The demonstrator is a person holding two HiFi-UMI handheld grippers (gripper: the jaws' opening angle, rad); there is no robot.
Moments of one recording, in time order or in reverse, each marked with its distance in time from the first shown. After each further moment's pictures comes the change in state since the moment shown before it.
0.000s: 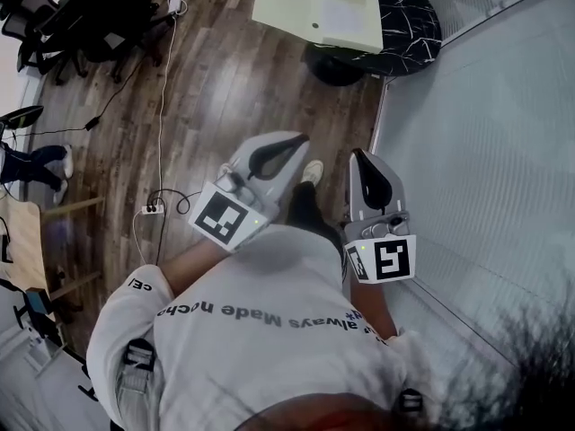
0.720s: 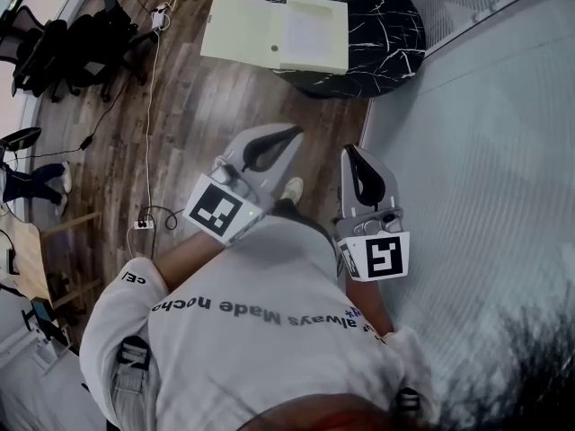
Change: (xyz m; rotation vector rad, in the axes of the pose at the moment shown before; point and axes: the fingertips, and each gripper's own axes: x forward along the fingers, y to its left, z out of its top) left arm 0.251 0.034 -0.009 0.032 0.041 0.012; right arm 0.060 -0.236 -0.010 0.021 -0.015 0.015
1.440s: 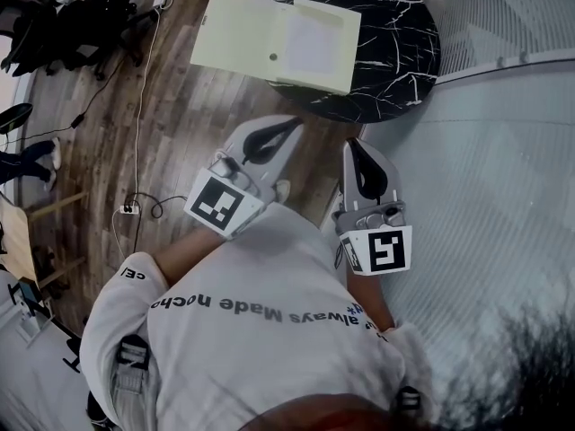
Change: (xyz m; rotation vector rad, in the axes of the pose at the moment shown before) left arm 0.105 0.117 -0.028 -0.056 0.010 0.126; right arm 0.129 -0.098 -0.028 0.004 0.070 0.108
